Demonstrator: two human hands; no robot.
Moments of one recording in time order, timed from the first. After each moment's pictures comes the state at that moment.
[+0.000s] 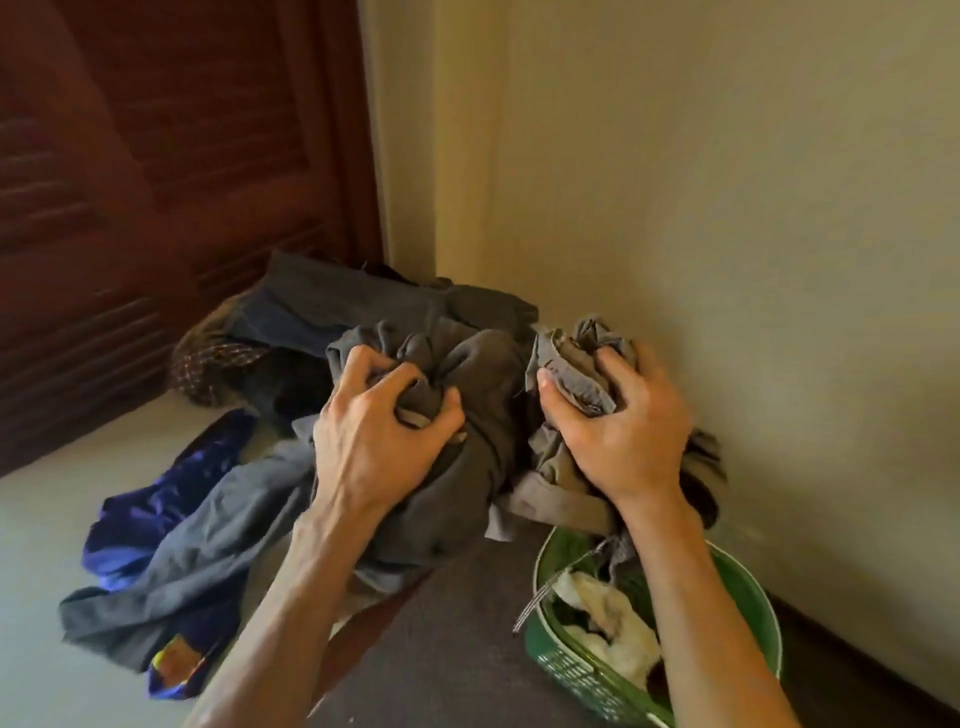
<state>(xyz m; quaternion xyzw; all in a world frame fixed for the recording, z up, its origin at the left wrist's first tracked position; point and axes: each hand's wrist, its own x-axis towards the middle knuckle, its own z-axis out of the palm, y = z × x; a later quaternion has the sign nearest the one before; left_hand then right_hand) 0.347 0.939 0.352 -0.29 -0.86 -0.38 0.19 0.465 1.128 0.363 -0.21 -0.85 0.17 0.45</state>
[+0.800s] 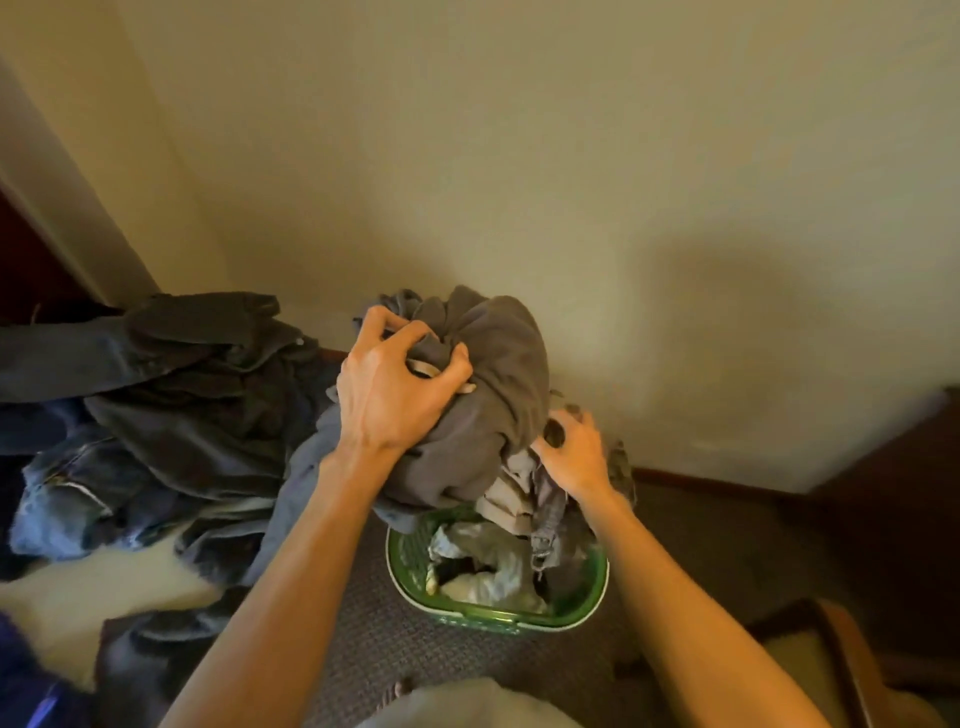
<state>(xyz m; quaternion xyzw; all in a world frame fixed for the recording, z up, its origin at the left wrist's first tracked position) 0.481 1.192 0.336 -0.50 -0.73 -0.46 0.06 0.676 1.337 0.178 -0.55 -0.75 0.33 0.14</state>
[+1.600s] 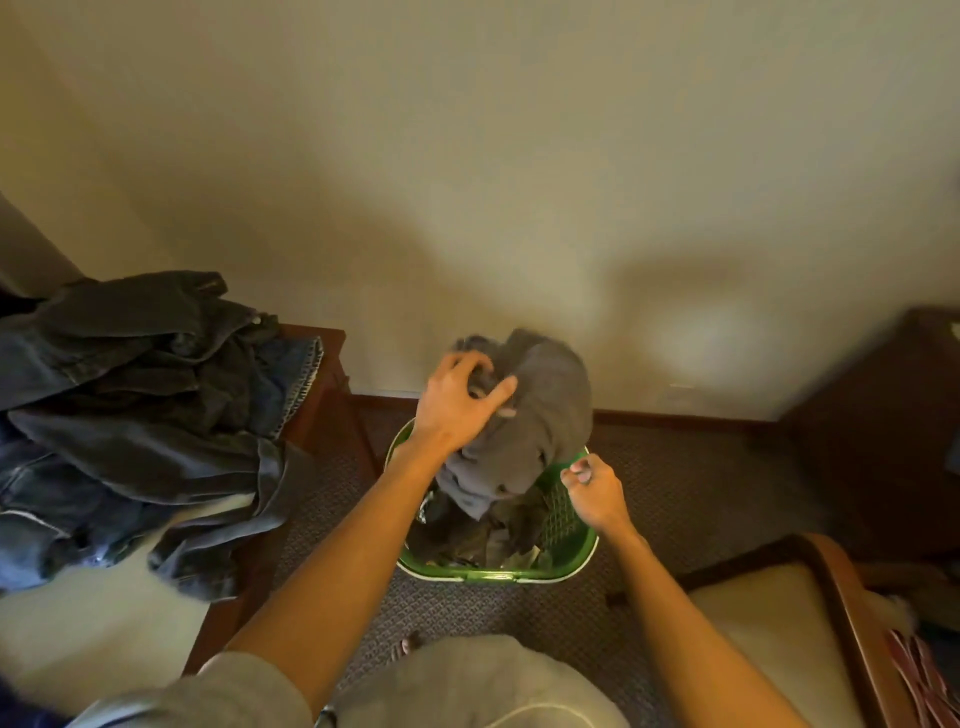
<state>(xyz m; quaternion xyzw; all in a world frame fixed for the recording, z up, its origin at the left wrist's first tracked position) 0.496 1.274 0.199 -0.55 -0.71 -0.36 -0.24 0.733 1.290 0.111 -0.67 -0.59 0.43 0.14</state>
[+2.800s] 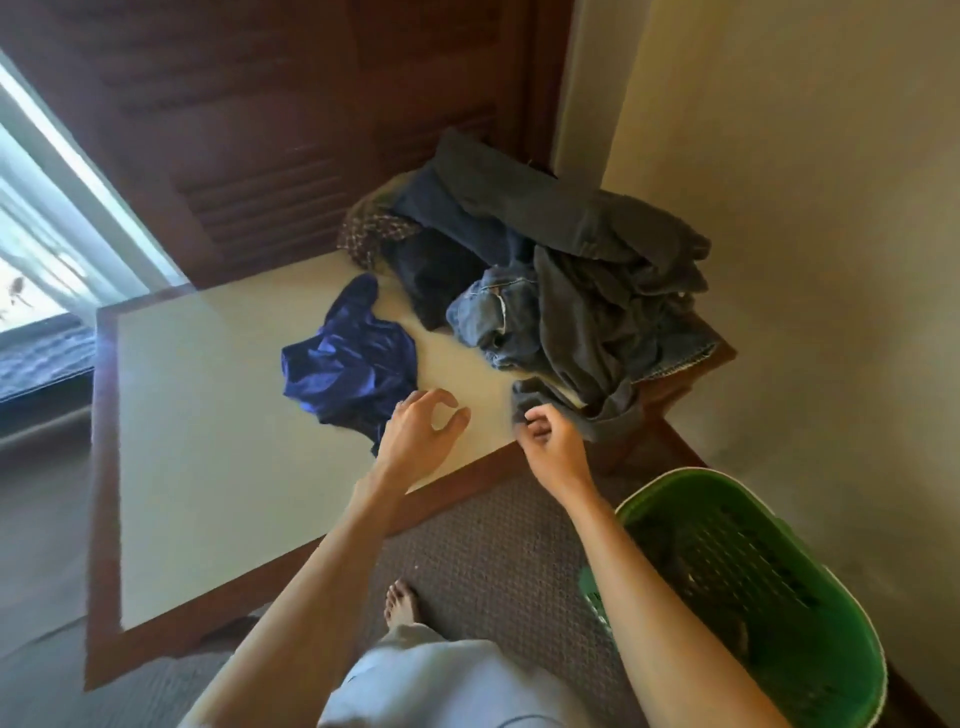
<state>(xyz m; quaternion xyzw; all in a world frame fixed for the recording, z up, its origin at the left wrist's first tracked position) 0.355 0.860 0.152 -0.09 -0.93 -0.35 -0.06 0.414 1.061 0.132 -0.18 -0.84 0.52 0.02</state>
